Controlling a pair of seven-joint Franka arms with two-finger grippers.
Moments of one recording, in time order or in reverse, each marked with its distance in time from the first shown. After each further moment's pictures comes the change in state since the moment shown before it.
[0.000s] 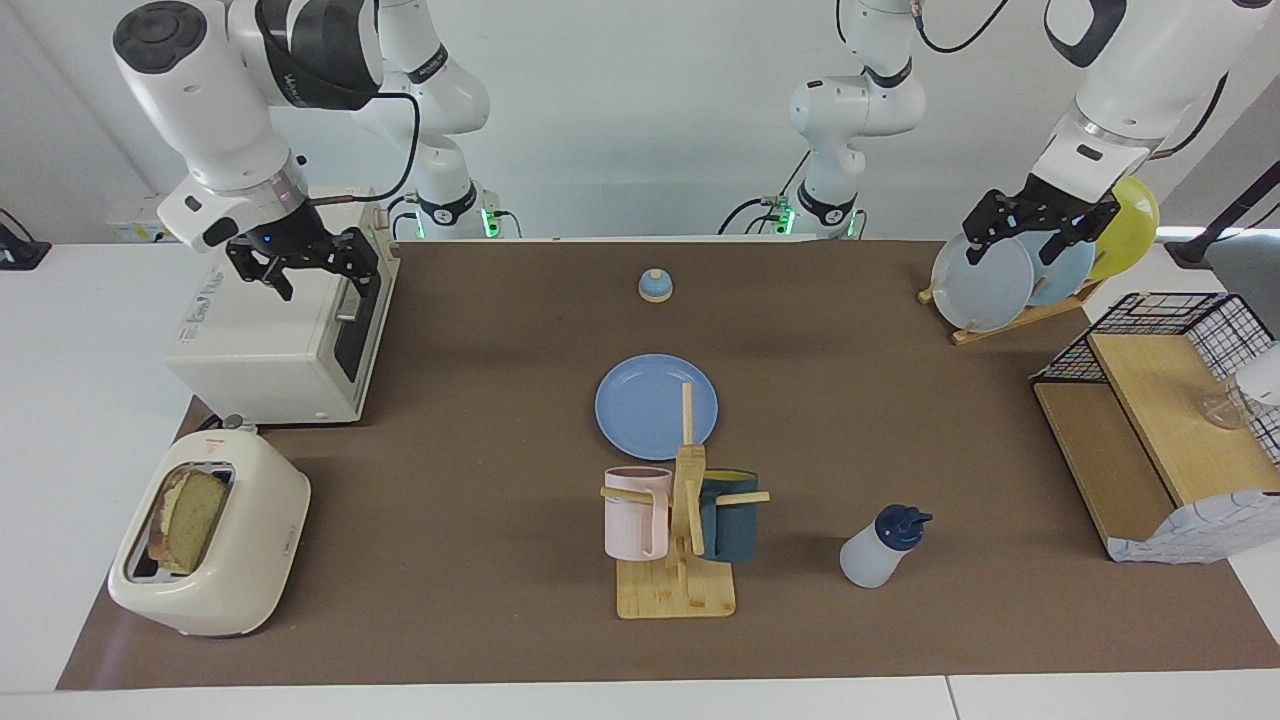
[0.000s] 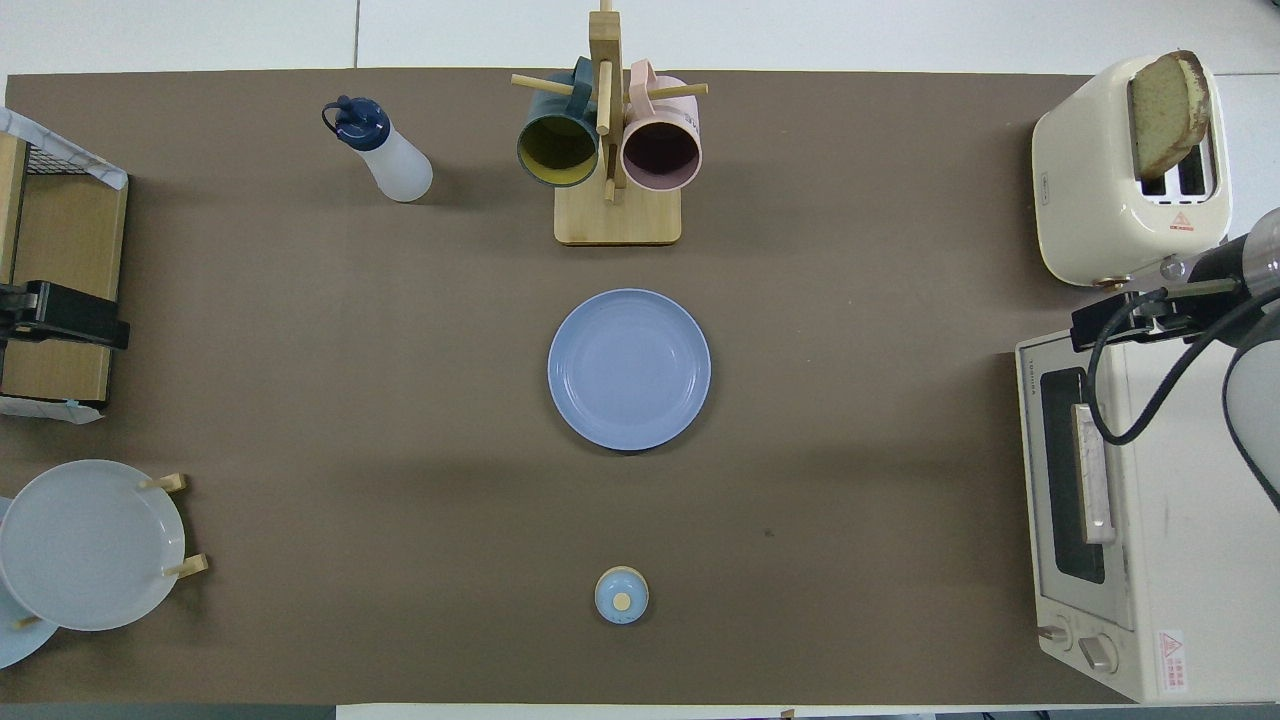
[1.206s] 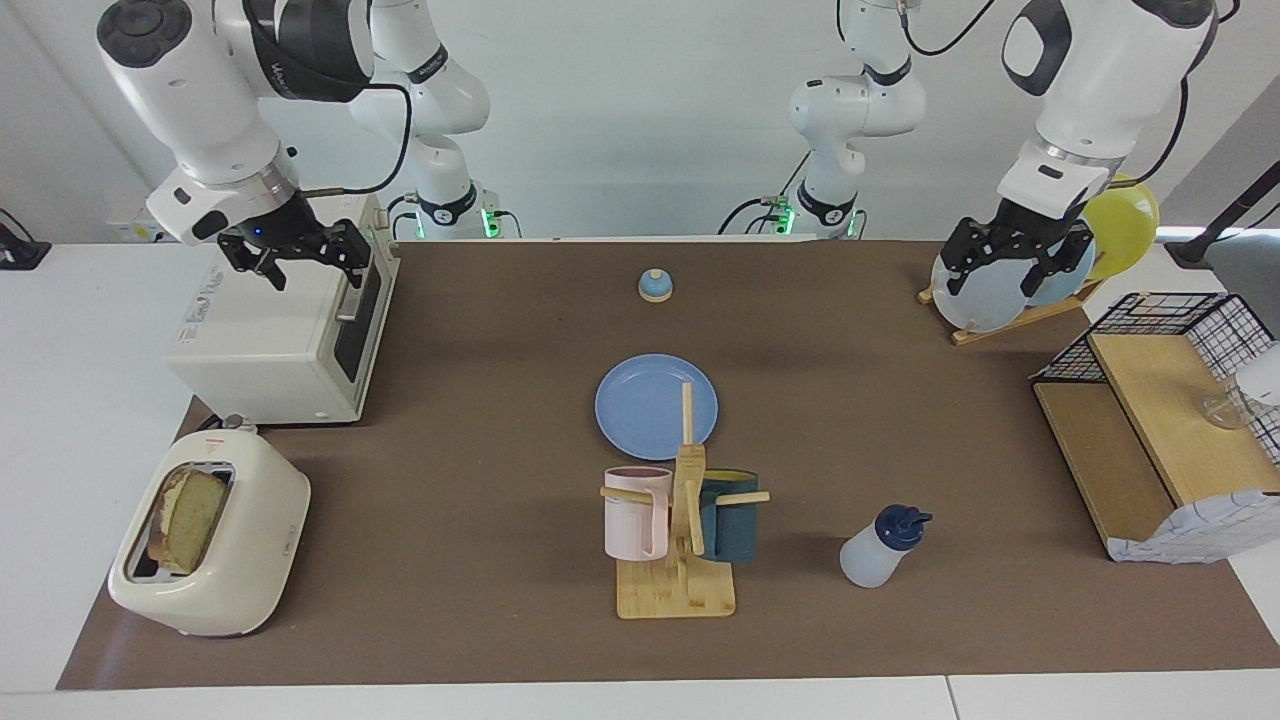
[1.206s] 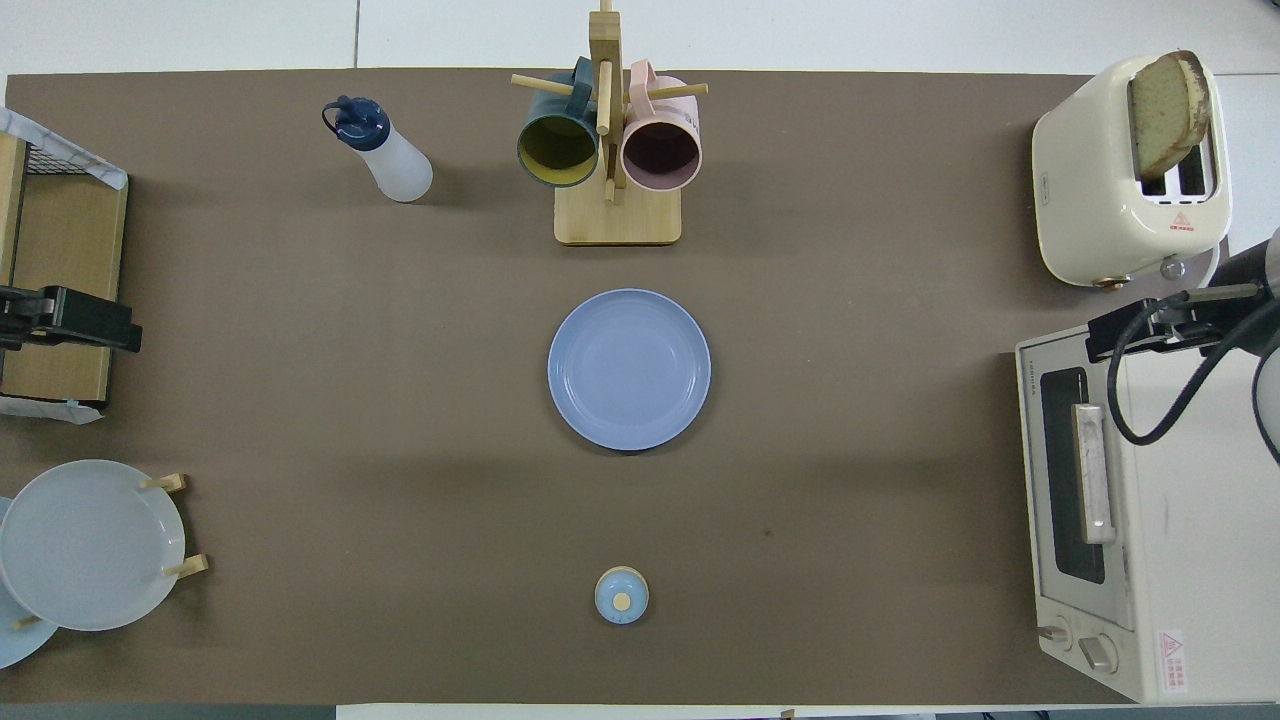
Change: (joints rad) left arm -0.048 -0.088 -0.011 -0.259 0.000 0.360 0.002; right arm -0.003 0.000 -0.009 0.028 -0.007 -0.054 -0.001
